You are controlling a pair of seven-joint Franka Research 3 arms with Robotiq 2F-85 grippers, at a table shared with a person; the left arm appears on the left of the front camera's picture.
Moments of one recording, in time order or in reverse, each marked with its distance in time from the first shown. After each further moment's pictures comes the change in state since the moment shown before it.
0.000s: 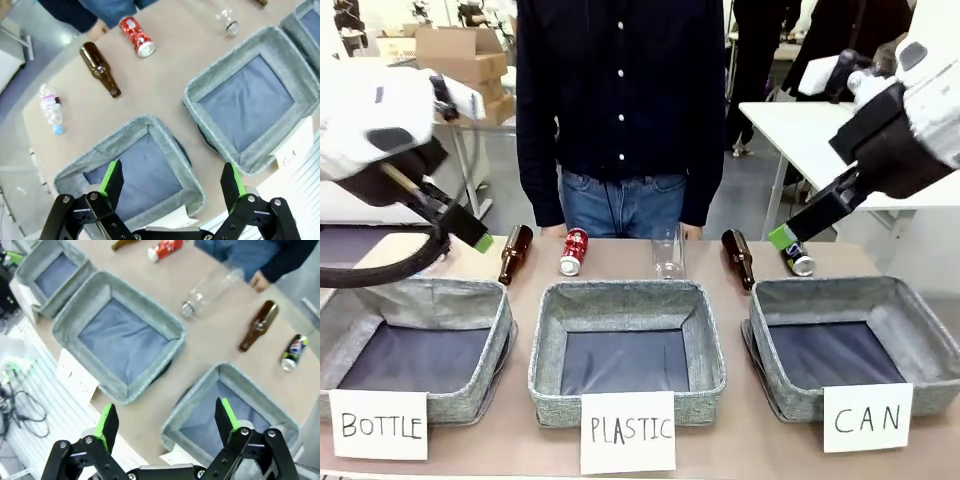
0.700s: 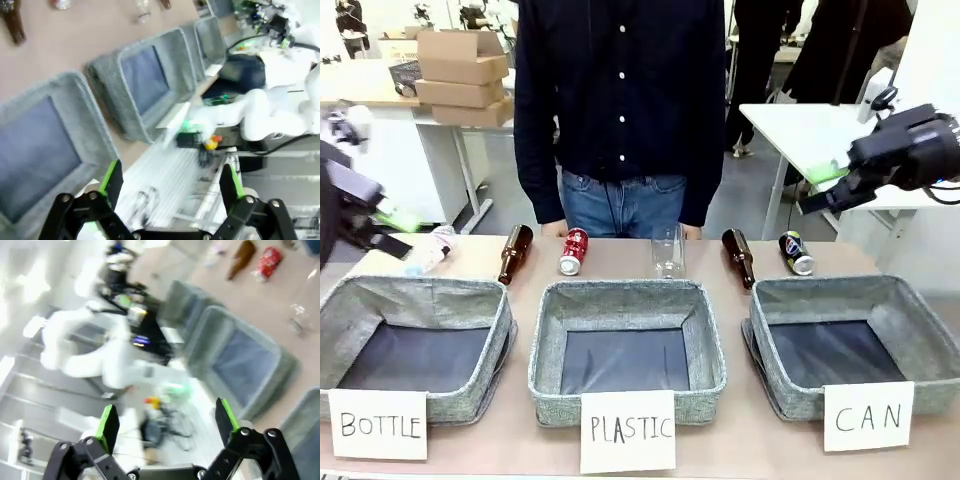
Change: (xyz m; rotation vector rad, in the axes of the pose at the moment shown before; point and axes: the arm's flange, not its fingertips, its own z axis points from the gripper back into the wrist) left arm -0.093 0.179 -0.055 -0.950 0.005 0.548; right arm -0.032 -0.173 -0.041 0.984 -0.196 -0.485
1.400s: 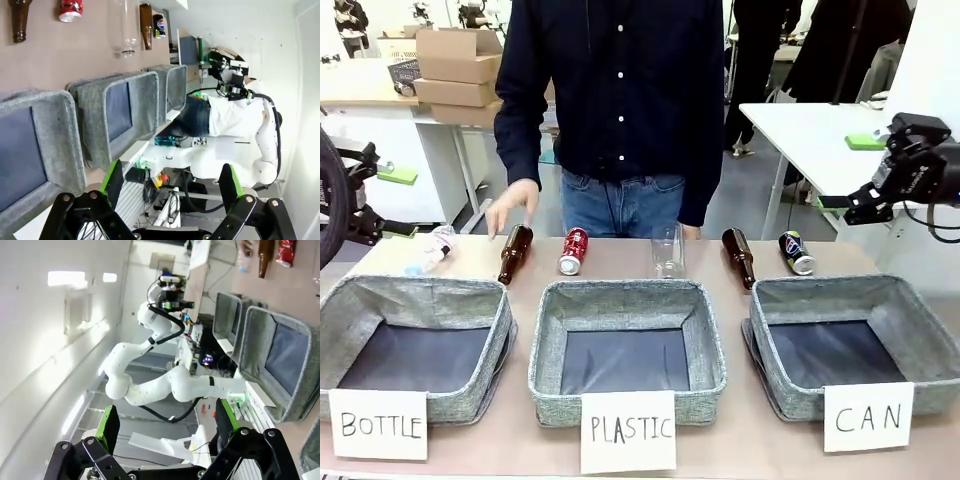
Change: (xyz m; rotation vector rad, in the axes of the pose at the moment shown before) left arm 0.012 0.022 0.009 -0.156 -0.202 0.238; right arm -0.013 -0.025 0.022 0.204 -0.109 -0.267
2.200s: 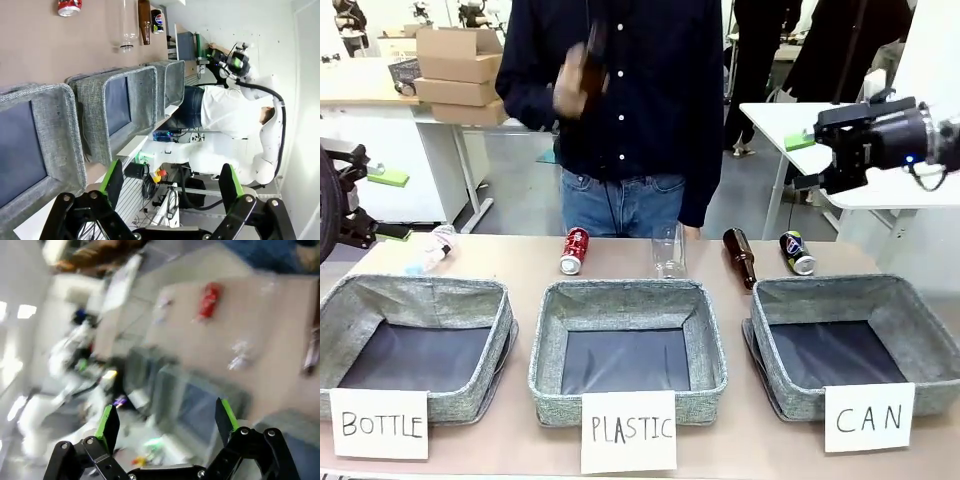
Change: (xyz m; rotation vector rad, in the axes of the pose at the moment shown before) left arm -0.003 0.003 0.004 -0.007 0.016 0.002; right arm 0.084 0.014 -0.026 -0.558 -0.232 0.173
